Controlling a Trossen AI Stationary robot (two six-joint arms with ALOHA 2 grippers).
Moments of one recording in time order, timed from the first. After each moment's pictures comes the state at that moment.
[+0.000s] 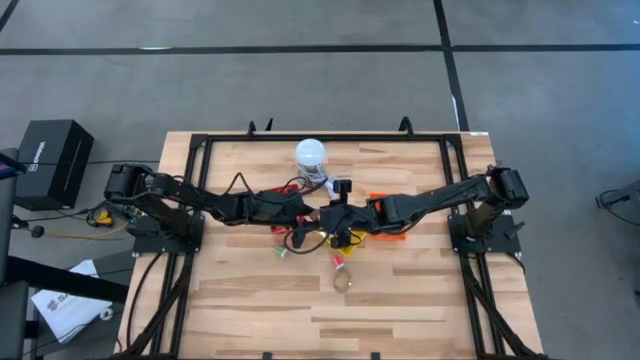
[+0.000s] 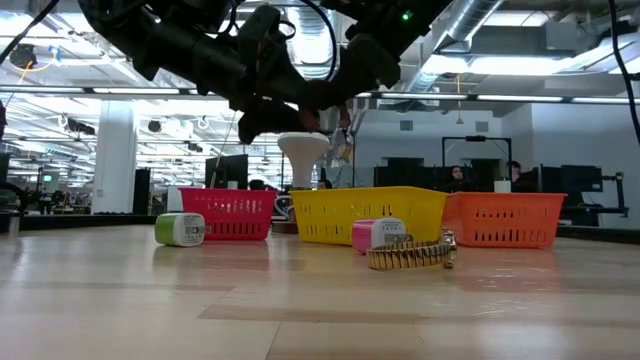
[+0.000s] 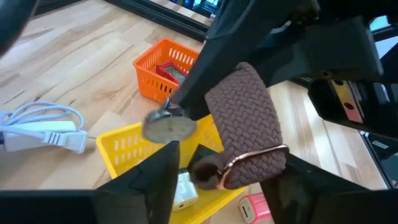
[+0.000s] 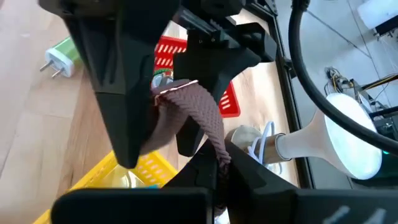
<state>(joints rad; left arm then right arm) -0.03 1.51 0.68 0.47 -0.13 -0.39 0.15 1.72 1.26 -0.30 0.54 -0.27</state>
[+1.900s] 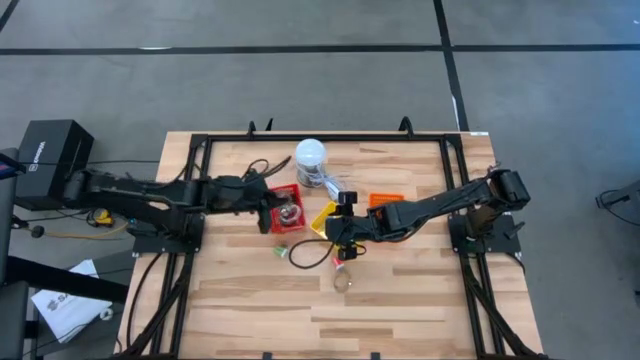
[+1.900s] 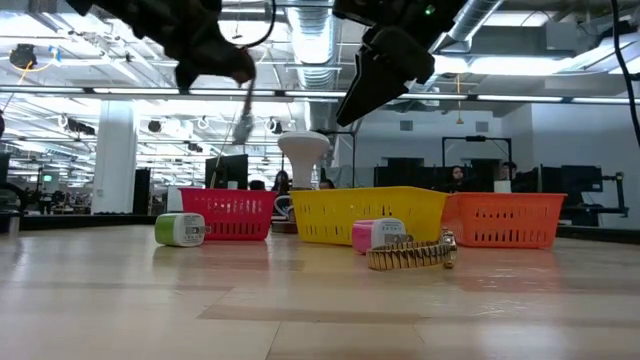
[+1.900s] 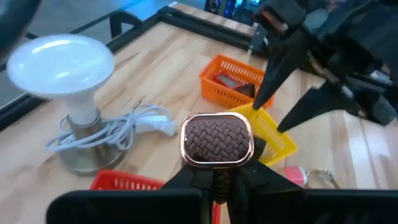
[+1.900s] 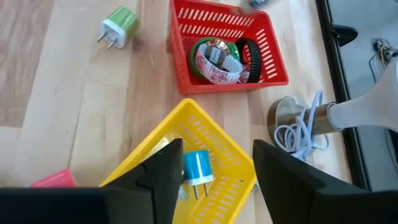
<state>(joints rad) -0.02 1.01 0.68 -0.11 -0.30 -0.32 0.21 1.72 1.26 -0.46 0.48 -0.10</state>
